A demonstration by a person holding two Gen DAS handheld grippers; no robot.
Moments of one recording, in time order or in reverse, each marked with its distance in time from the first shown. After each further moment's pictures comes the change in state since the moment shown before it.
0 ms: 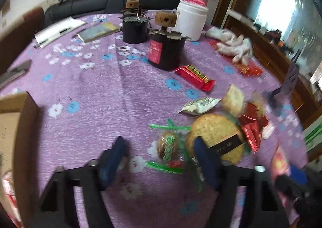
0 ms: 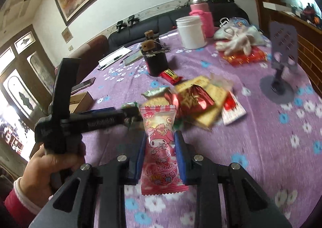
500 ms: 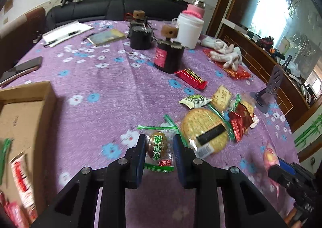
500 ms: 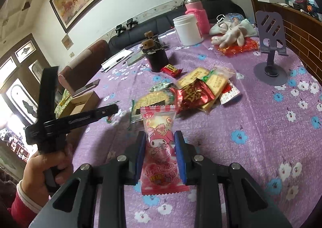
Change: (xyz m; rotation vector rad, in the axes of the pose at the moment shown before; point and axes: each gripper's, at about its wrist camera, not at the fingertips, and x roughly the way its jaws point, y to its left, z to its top) left arm -0.053 0.020 -0.028 -0.001 -0.067 -0.016; right arm -0.020 0.002 -0.021 0.050 -0.016 0.033
